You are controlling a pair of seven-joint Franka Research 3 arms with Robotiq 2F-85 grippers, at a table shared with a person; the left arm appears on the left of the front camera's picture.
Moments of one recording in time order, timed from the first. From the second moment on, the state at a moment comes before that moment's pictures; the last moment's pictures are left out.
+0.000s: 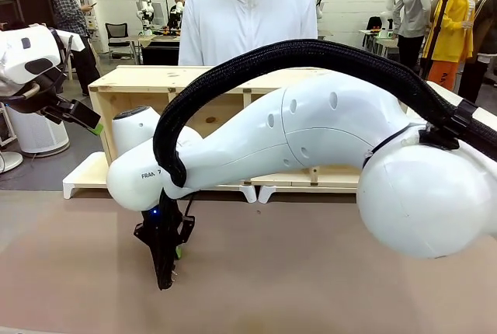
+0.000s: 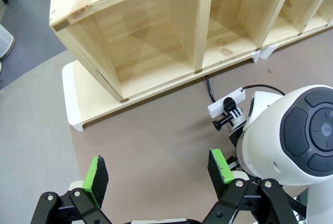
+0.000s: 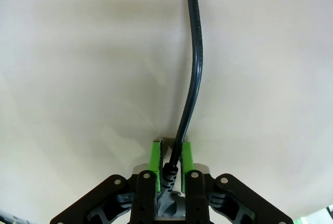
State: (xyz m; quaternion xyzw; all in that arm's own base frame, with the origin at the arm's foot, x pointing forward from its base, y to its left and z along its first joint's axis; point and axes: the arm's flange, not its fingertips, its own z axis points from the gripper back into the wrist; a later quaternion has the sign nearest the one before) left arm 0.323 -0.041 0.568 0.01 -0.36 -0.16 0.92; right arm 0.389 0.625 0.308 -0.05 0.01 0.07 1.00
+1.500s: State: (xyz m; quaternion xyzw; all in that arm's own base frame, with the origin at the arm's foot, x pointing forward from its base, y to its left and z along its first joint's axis) left arm 0.323 -0.041 0.568 0.01 -0.36 -0.16 0.92; right arm 0.392 0.626 0.308 -0.06 0.01 0.07 1.00
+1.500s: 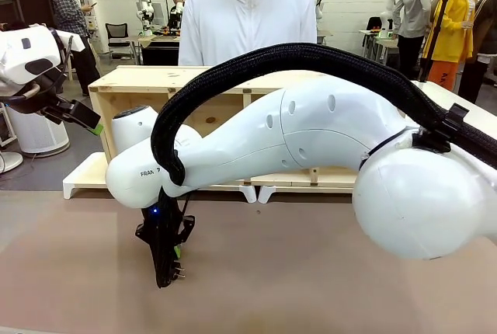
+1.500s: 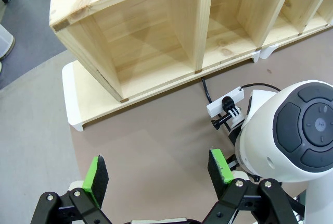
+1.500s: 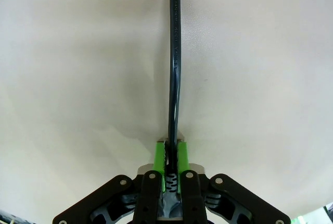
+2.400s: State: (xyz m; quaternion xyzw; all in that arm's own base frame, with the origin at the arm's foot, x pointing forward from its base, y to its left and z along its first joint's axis) left arm 0.323 -0.041 0.568 0.01 -0.36 -0.16 0.92; right arm 0.392 0.625 0.309 -0.06 0.01 0.07 1.00
